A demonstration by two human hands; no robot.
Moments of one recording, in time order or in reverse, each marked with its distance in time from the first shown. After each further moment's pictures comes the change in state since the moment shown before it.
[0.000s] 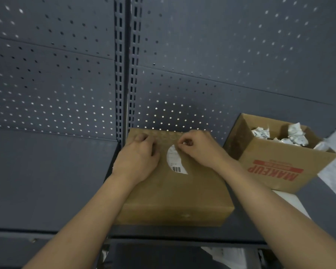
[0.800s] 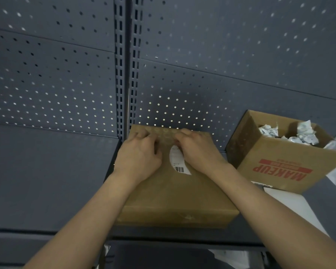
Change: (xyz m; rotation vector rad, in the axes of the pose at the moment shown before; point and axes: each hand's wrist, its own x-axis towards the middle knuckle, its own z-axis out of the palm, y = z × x) left_hand 0.003 0.003 0.001 0.048 0.062 0.008; right_hand 0.013 0.003 0.036 -0.498 0.165 -0.249
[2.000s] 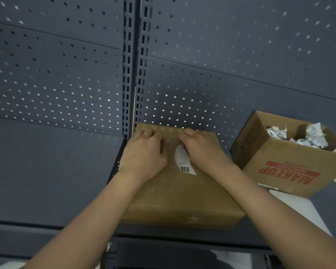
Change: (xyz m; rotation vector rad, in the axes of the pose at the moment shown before) left_hand -0.002 0.000 0.001 0.032 -0.017 -0.006; right_hand -0.002 -0.005 -0.002 -0.068 -0.008 -0.036
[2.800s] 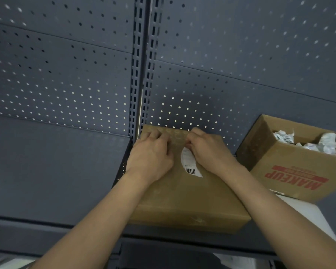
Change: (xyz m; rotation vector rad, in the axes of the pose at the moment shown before) left_hand 0.001 -0.001 0.000 0.018 -0.012 0.001; right_hand 0.005 0.005 -0.005 0.175 -0.080 0.034
